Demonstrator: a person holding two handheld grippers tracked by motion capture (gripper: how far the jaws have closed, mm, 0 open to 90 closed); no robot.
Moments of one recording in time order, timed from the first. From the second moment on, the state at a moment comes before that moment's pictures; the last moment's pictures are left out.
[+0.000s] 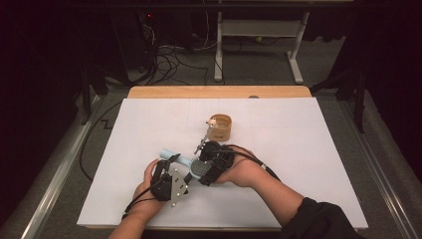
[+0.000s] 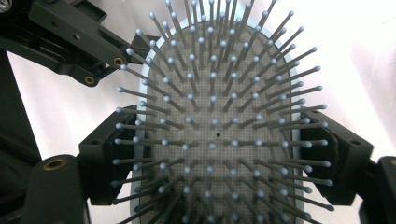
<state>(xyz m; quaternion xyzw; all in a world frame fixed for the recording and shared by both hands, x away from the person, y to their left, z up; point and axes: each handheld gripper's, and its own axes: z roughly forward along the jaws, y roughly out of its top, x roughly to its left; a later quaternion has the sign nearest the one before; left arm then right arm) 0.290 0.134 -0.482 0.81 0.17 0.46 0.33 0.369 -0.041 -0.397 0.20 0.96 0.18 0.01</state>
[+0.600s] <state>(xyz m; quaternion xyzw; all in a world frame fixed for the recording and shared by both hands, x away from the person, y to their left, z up) 0.289 0.136 -0.483 0.81 0.16 0.47 0.32 0.369 -0.038 -0.399 0.20 0.96 0.18 0.01</state>
